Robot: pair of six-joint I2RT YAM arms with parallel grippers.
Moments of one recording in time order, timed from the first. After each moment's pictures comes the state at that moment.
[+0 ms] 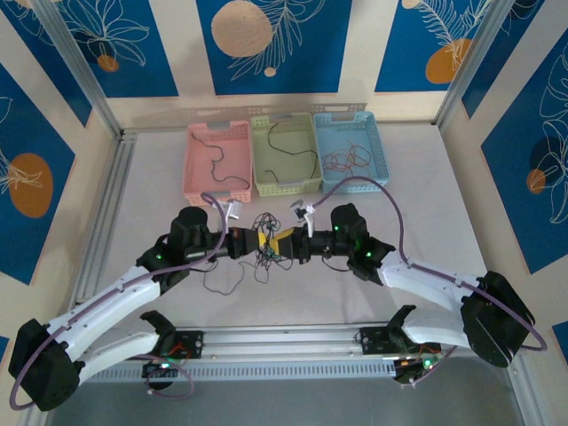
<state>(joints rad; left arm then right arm) -0.66 0.93 0.60 -0.05 0.51 -0.73 0.77 1.17 0.57 0.34 -0.62 0.53</state>
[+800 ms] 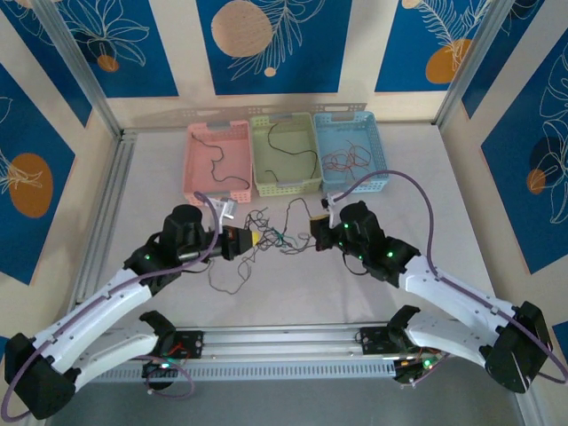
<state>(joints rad) -0.67 0.86 0.69 -0.27 0.43 -0.62 0.71 0.96 0.67 -0.23 0.08 0.35</state>
